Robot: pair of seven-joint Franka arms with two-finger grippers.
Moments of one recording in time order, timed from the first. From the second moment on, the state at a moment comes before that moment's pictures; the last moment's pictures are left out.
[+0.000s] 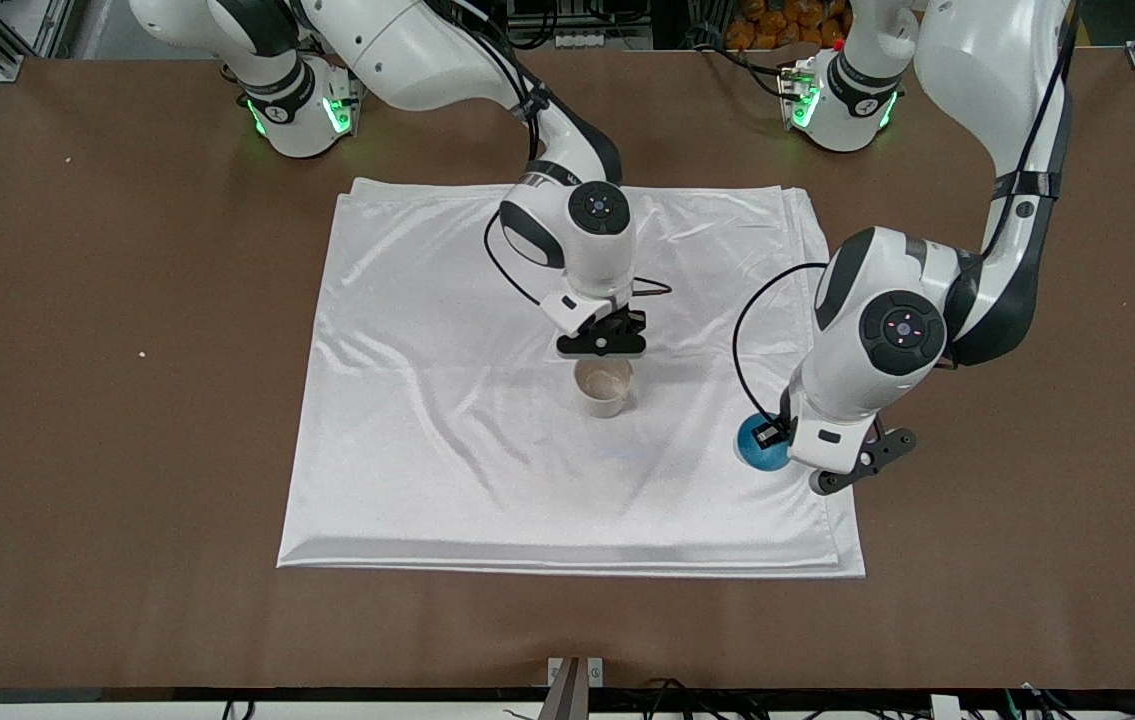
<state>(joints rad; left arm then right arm) -0.33 0.54 -0.05 -1.48 0.04 2.04 -0.87 0.86 0.81 0.02 -1.35 -0.08 2.26 0.95</state>
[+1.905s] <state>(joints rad) -0.65 0.65 -0.06 -1.46 0.04 2.15 -1.15 0.30 0.20 0.00 -1.28 -0.07 1.31 0.33</state>
